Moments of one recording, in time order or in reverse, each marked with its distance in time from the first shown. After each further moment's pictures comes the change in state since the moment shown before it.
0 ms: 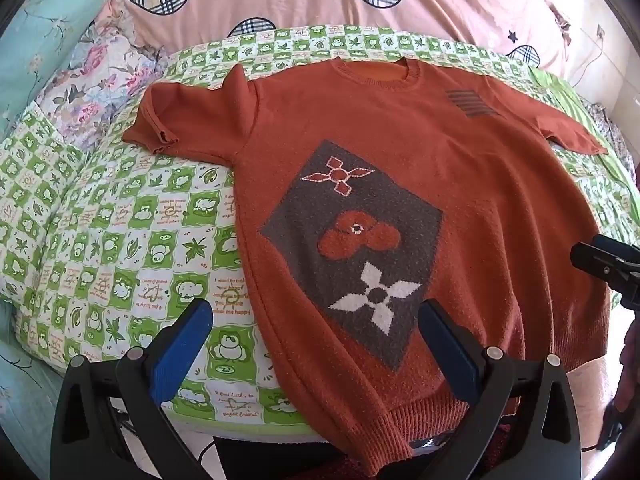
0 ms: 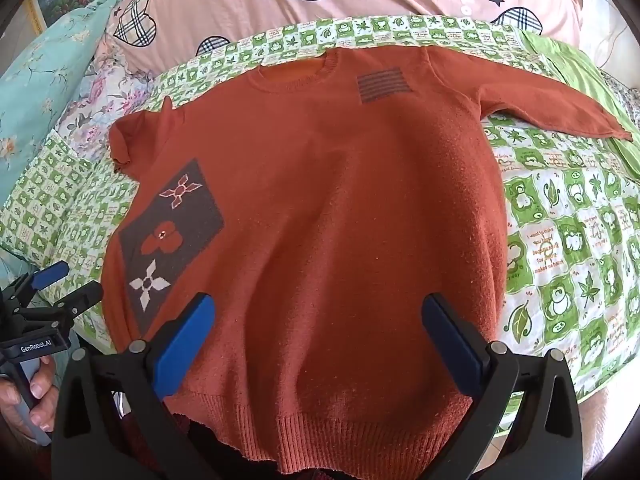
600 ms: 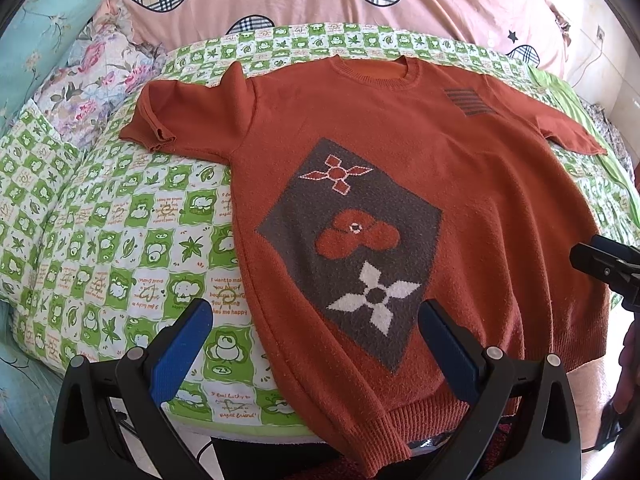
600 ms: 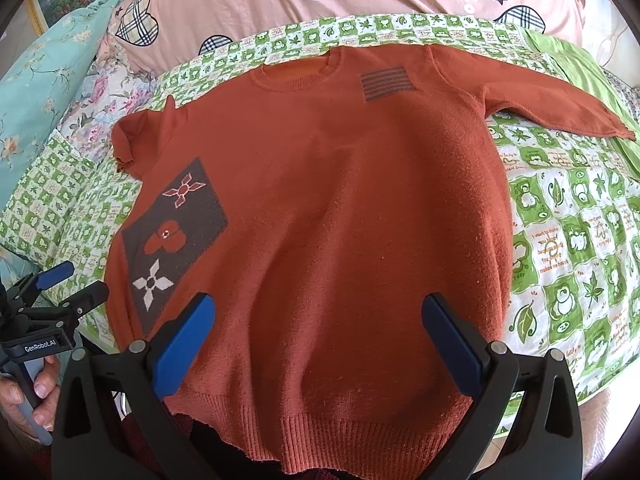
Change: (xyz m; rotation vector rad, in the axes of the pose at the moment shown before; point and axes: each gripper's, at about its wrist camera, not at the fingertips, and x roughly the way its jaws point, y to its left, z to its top) left arm 0.007 -0.001 -0.001 -0.004 -0.004 -0.011; right arm 0.001 0.000 0.001 -0.003 0.005 0.002
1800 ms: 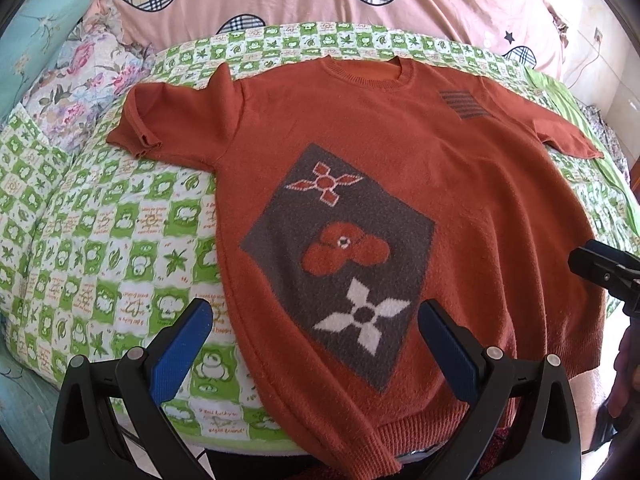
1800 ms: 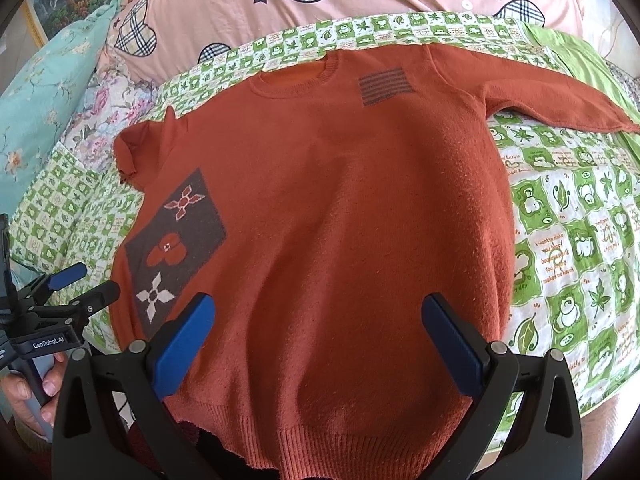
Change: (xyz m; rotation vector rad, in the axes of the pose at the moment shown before) left arm 0.007 -0.003 0.015 0.017 -0.014 -0.012; right arm 0.000 -0.011 0.006 0.061 -0.003 0.069
